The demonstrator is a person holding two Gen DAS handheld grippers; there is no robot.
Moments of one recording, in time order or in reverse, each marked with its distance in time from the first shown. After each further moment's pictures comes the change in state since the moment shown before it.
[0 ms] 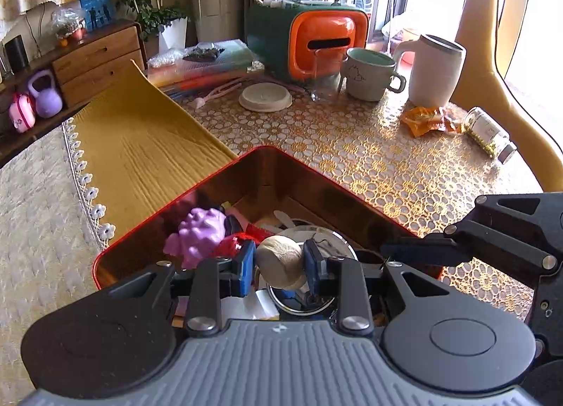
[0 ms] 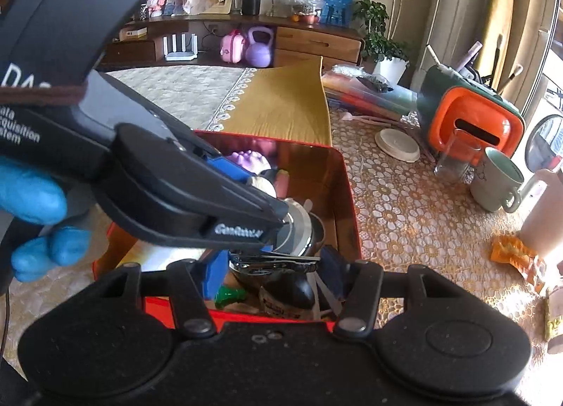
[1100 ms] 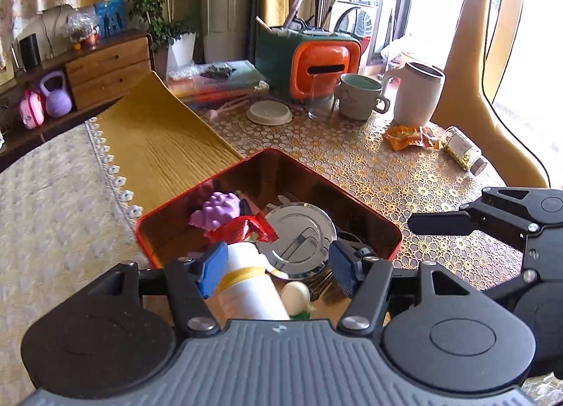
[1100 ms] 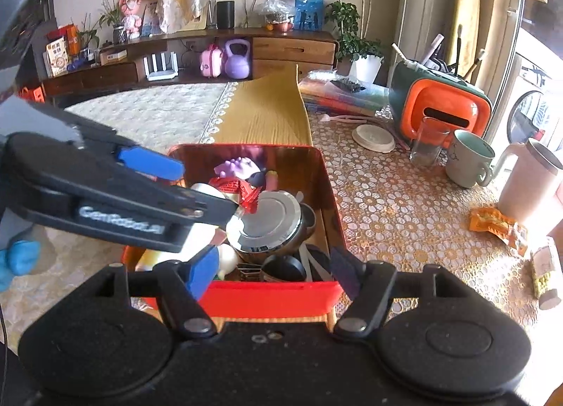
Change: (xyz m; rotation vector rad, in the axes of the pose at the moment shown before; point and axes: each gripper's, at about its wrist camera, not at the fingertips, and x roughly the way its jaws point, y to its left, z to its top) left arm -0.078 0.007 -0.028 -0.050 -0.077 -0.017; right arm -0.044 -0.003 -0.010 0.116 -0.036 -0.029
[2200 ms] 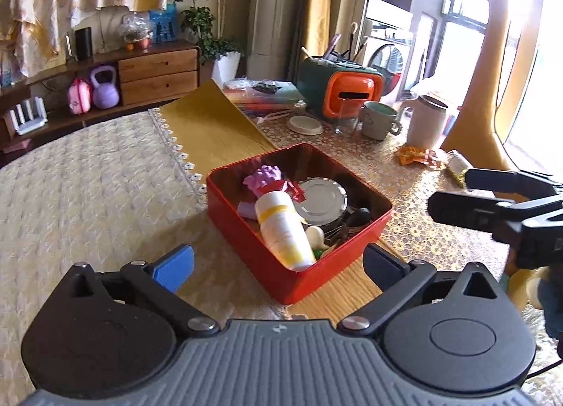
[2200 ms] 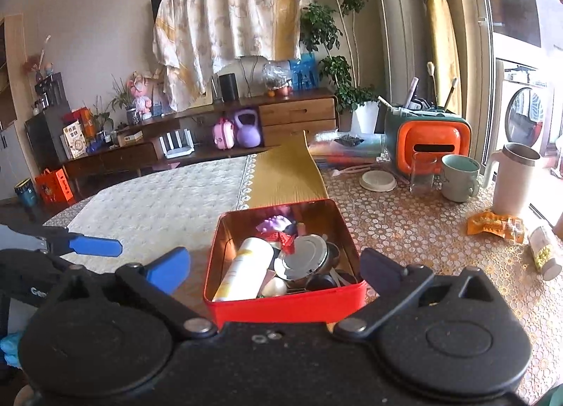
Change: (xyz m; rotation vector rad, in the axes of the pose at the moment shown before) left arm -0.100 0.006 -0.066 -0.122 -0.100 0.091; right arm -0.085 0.009 -0.017 0.158 -0.231 0.081
